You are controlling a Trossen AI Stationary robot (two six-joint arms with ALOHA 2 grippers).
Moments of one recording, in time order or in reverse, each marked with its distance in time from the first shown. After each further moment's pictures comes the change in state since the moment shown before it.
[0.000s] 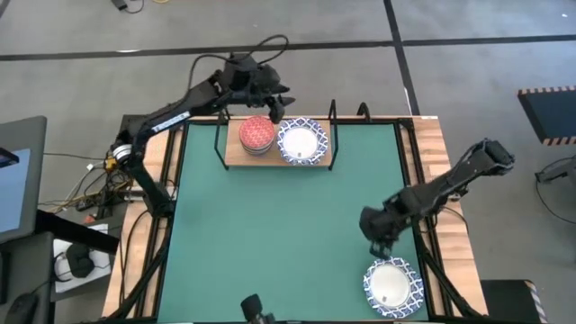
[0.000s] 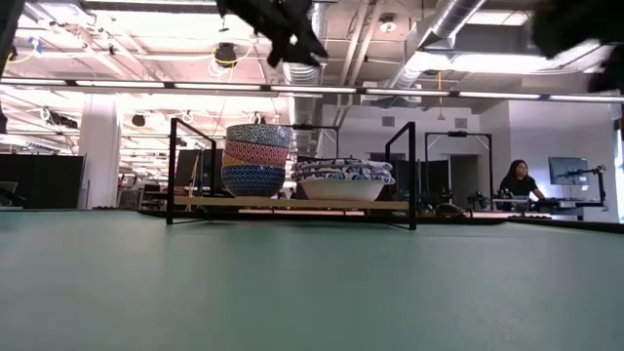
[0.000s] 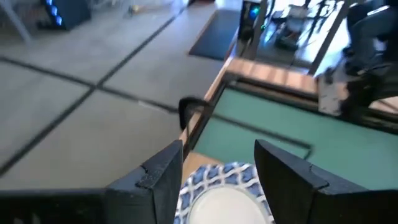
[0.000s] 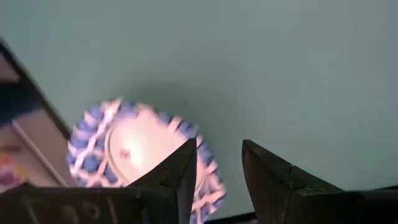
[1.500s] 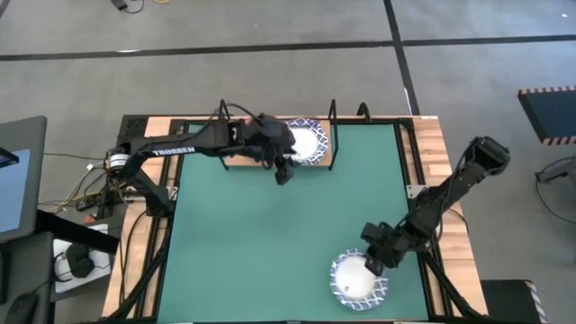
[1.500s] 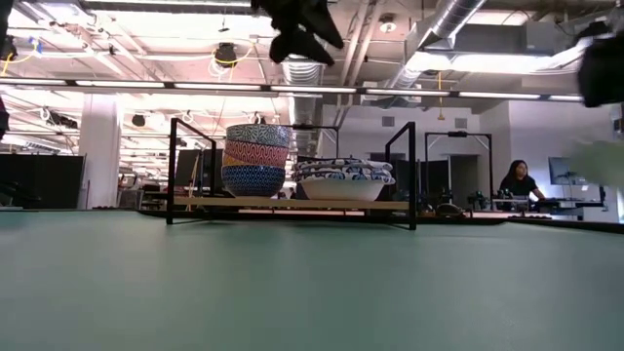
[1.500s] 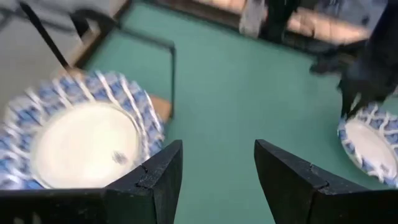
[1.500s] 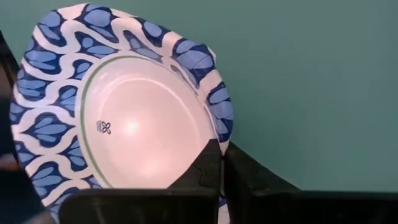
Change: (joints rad) left arm -0.396 -0.053 -0.127 -0.168 -0.157 -0.233; right arm 0.289 -0.001 -0.390 0.721 0.340 0.365
